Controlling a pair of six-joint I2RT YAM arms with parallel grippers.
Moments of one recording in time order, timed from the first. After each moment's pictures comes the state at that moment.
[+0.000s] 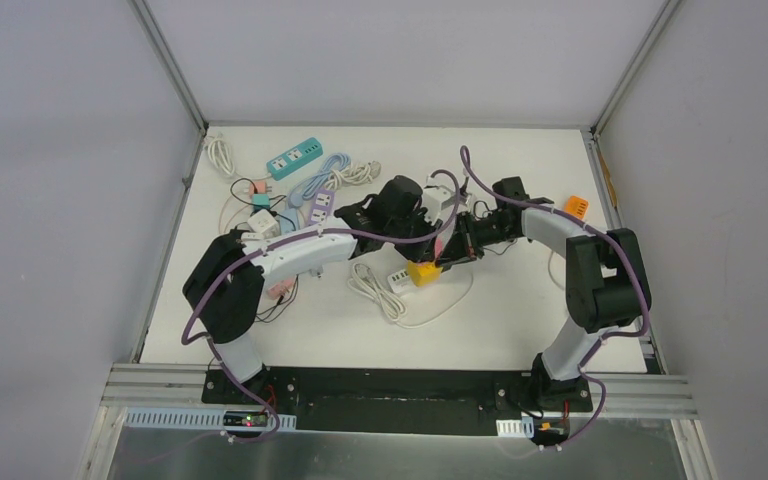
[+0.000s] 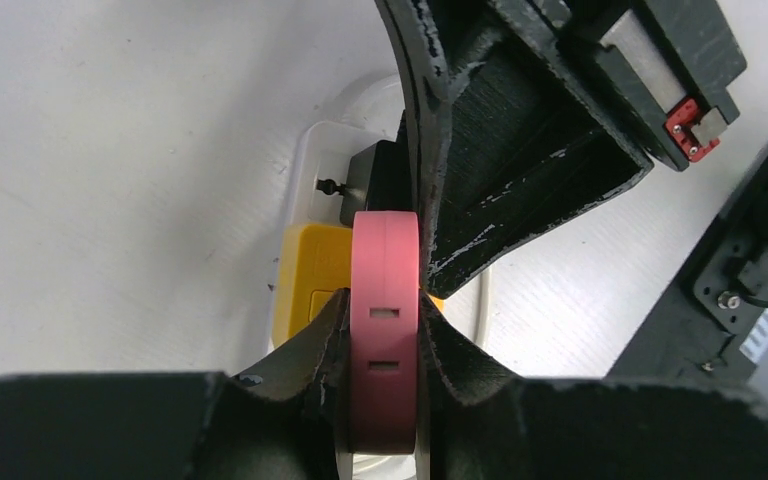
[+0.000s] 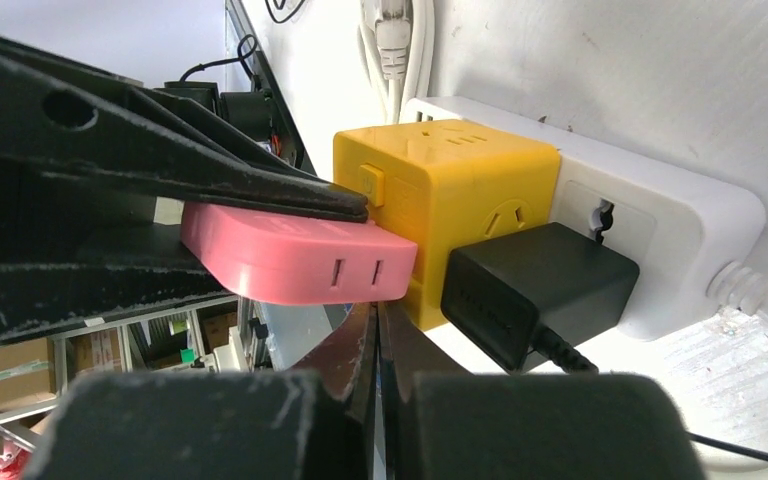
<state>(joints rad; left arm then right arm) -0.87 1.72 1.28 -0.17 0.26 -0.19 0.24 1.72 1.02 -0.57 -1.10 0.04</state>
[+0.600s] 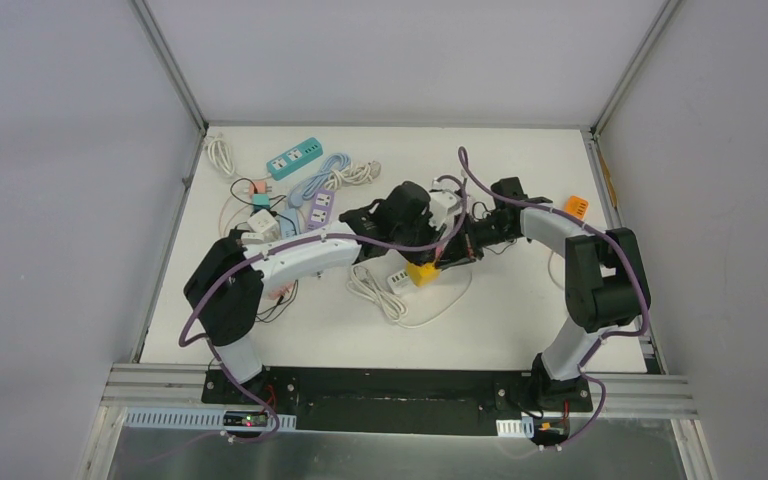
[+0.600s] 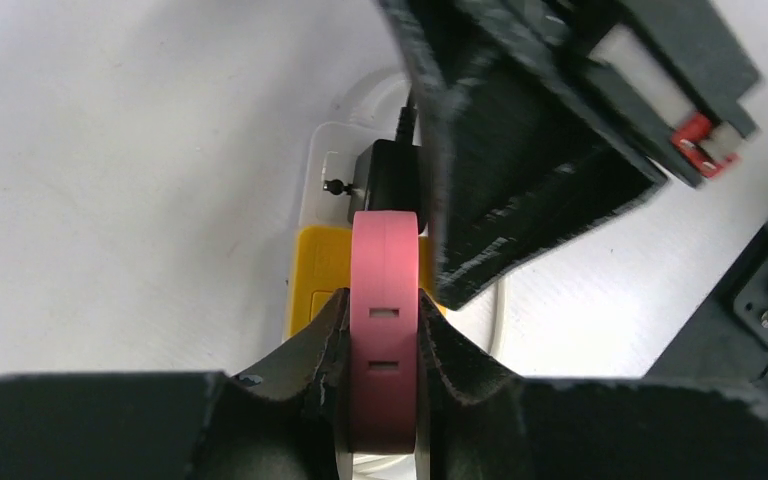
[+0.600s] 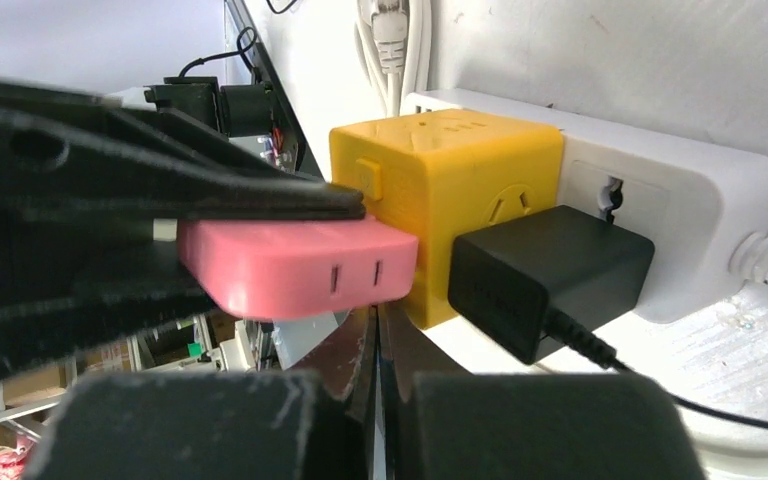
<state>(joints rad) -0.93 1.73 1.31 -0.22 0.11 -0.13 0.24 1.73 1.03 -0.61 -1.10 0.04</state>
